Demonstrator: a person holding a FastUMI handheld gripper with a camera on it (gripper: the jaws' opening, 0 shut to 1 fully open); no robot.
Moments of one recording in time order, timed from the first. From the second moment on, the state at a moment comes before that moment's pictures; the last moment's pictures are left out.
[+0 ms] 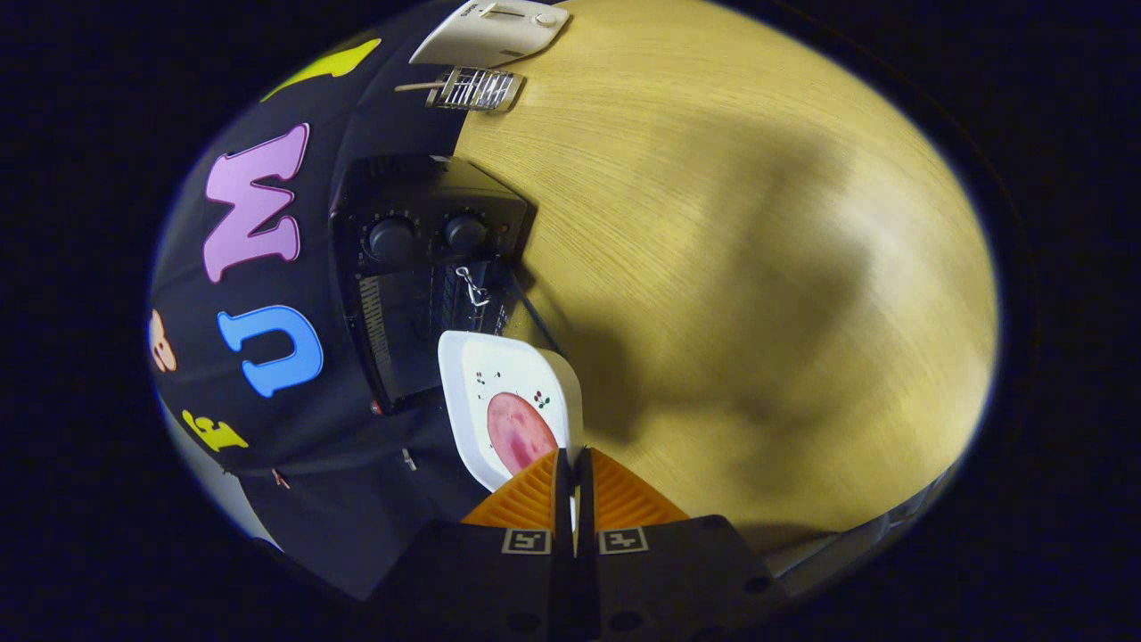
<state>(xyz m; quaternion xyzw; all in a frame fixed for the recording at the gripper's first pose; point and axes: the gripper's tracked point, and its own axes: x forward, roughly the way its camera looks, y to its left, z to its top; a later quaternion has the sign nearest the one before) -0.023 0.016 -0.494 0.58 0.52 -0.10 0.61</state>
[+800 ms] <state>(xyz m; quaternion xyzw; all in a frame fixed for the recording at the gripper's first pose) 0.171 0.114 -0.530 0.69 0.40 -0.24 0.55</state>
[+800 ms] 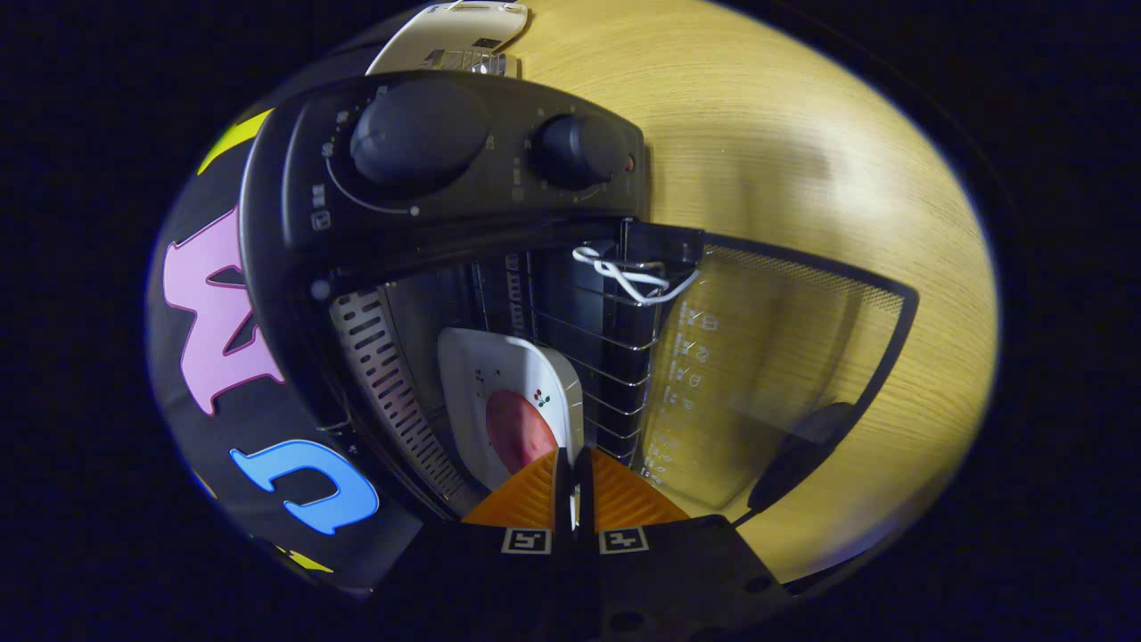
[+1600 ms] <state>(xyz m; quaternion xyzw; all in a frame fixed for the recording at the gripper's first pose) 0.186 0.117 -0.546 0.70 0.38 -0.28 0.54</state>
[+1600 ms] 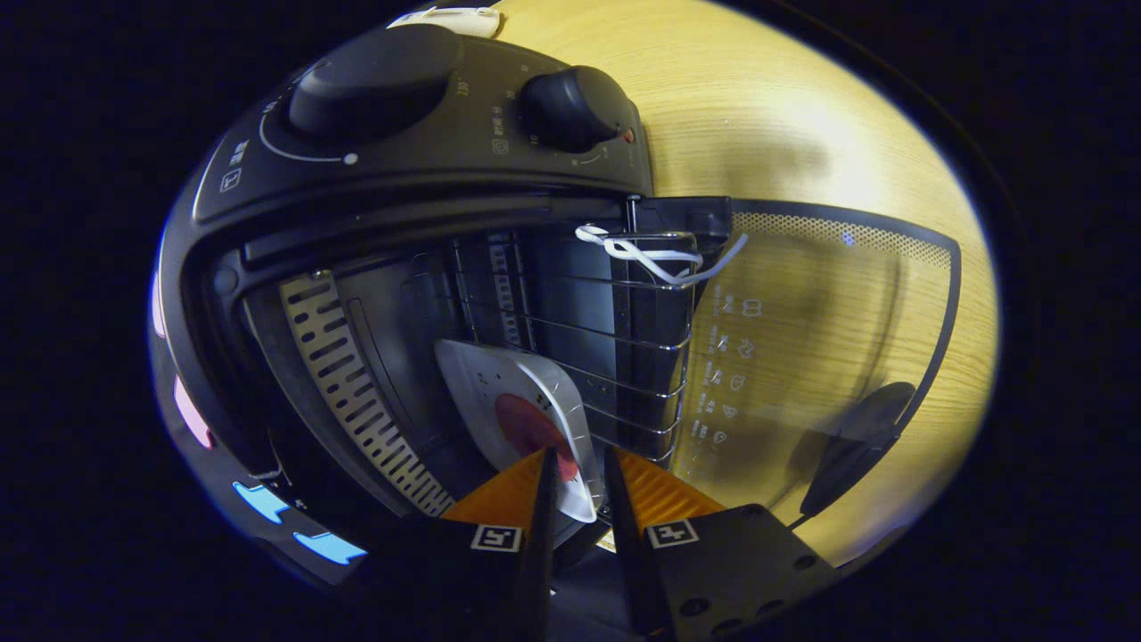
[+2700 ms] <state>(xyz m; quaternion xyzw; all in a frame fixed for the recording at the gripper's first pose) 0.040 0.141 -0.481 0.29 0.51 0.02 0.81</state>
